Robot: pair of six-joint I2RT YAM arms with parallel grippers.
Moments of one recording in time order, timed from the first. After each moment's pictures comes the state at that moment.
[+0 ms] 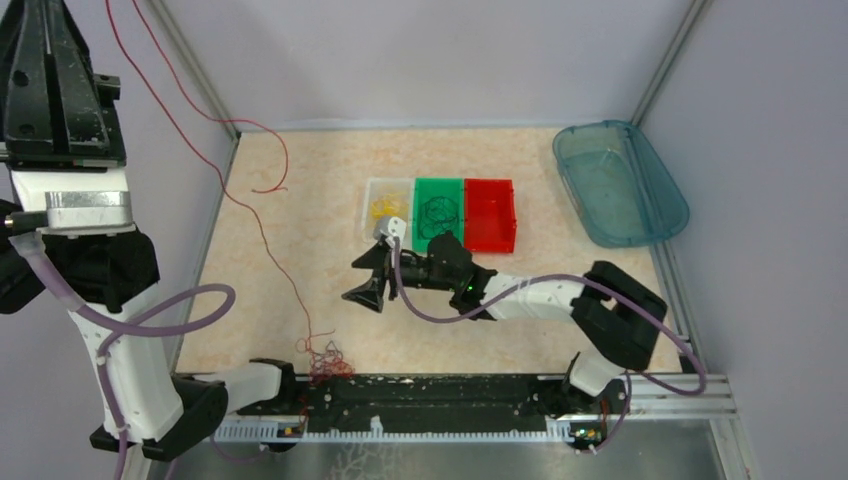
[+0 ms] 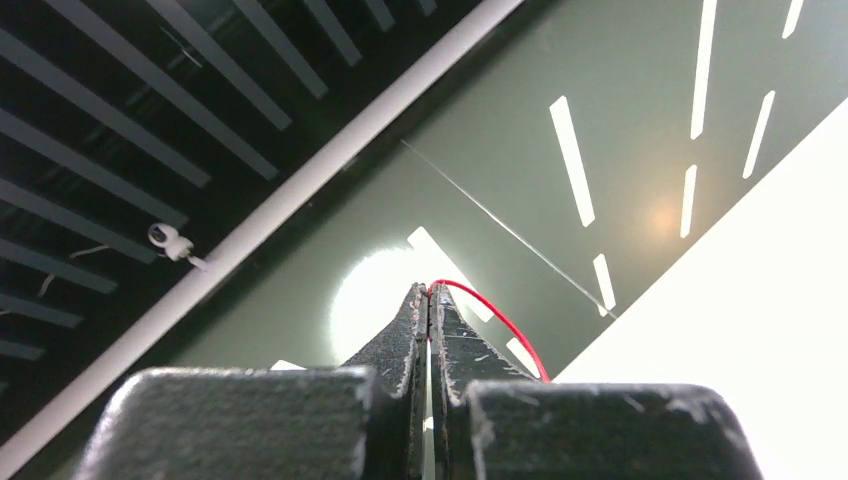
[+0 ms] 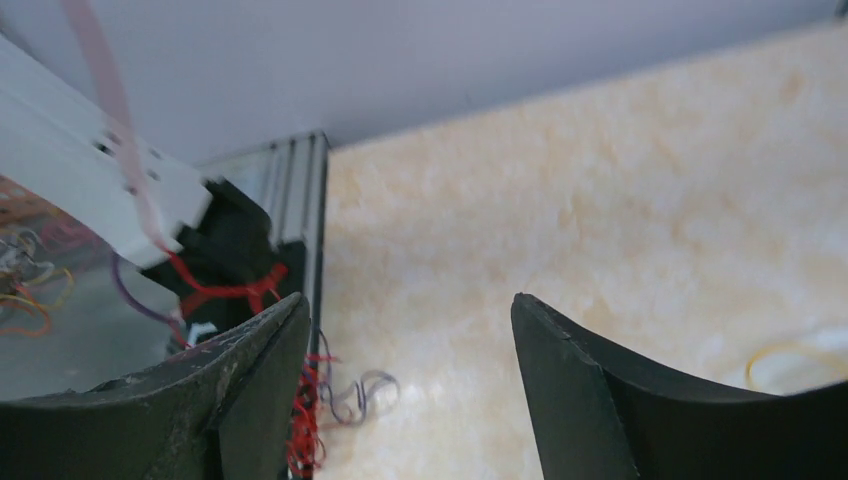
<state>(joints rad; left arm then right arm) -0.18 1.20 2.14 0.38 0.50 0.72 1.05 1.63 0.84 0.75 -0.39 0.20</state>
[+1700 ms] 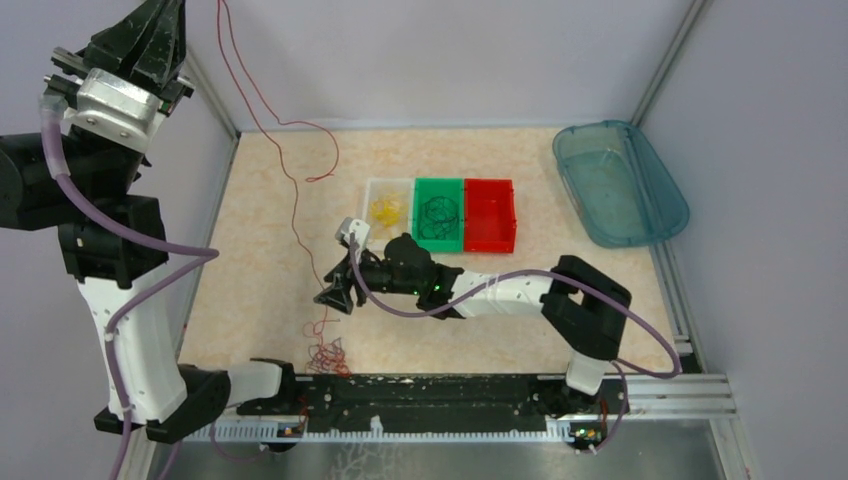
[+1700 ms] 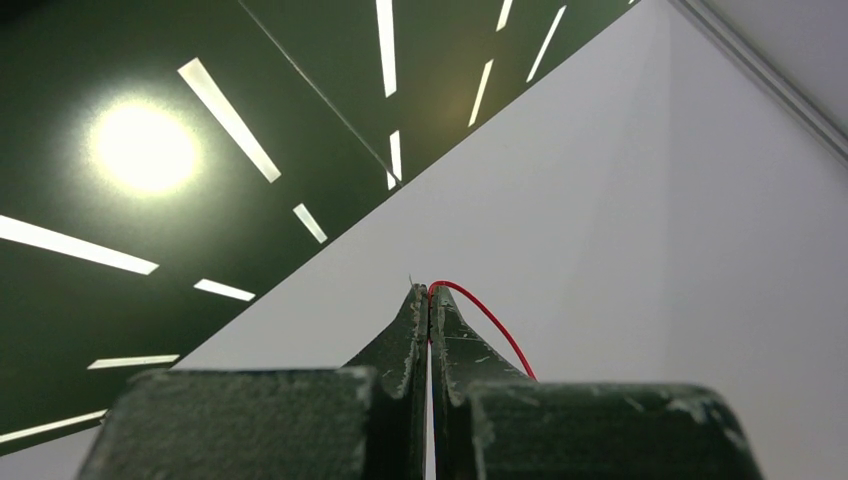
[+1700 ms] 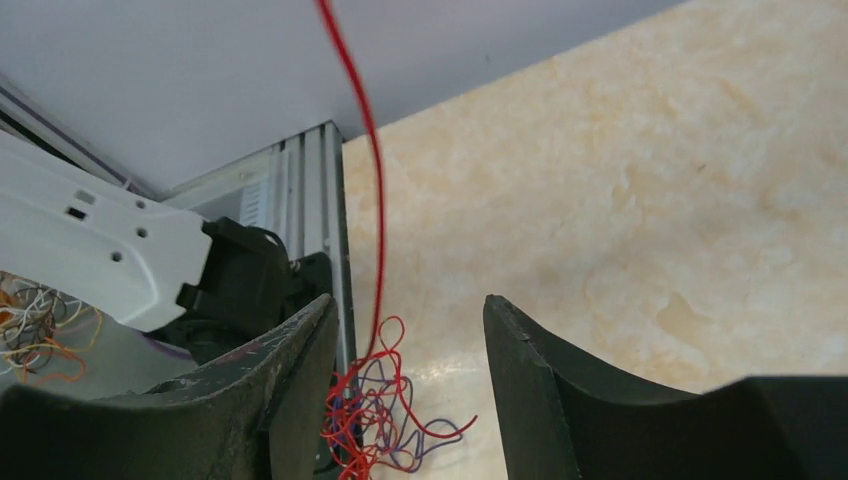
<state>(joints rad) -0.18 1.26 2.17 -0.01 0.50 0.48 1.14 1.70 1.06 0.59 -0.30 0.28</state>
